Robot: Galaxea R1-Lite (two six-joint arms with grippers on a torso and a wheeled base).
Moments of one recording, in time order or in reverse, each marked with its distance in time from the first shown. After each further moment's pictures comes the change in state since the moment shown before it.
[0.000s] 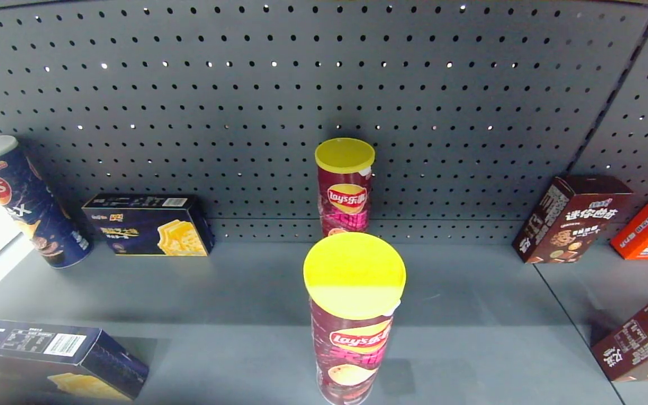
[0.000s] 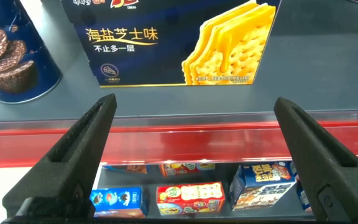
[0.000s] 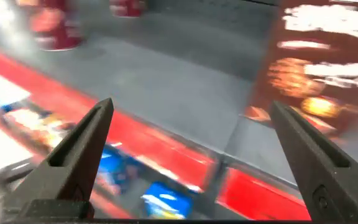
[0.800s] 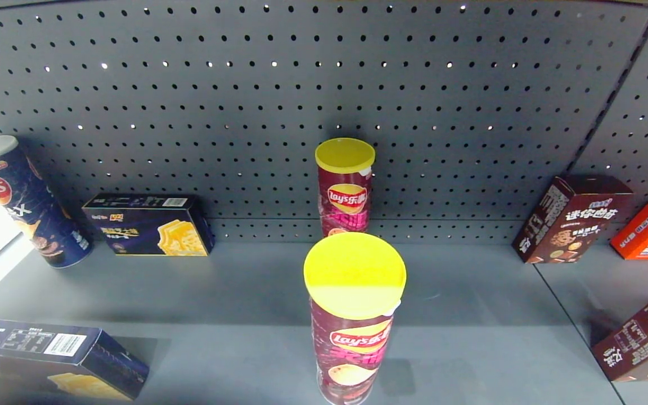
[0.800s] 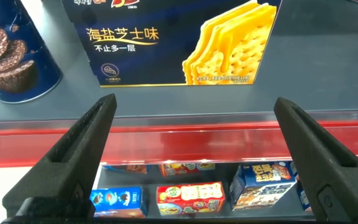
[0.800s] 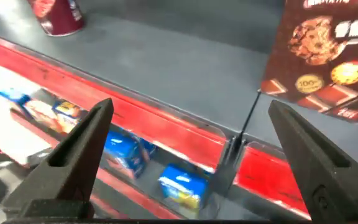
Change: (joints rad) left arm 0.000 0.000 0.000 0.000 0.000 0.000; right arm 0.018 0.000 0.001 0.083 -0.047 0.095
